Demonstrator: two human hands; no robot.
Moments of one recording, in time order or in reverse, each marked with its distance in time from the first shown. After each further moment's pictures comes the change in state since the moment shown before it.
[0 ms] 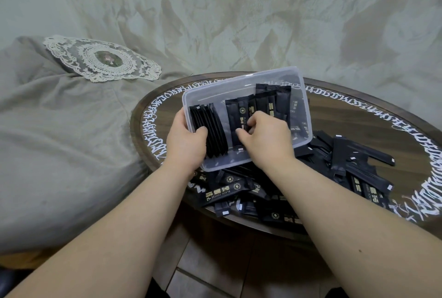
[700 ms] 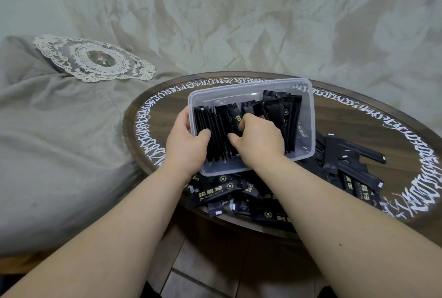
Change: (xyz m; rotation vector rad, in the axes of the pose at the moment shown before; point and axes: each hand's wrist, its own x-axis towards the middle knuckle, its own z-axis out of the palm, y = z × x) left_hand -0.010 0.003 0.005 0.028 -0.089 0.054; right_hand -0.001 -0.002 0.000 -0.129 -0.081 0.022
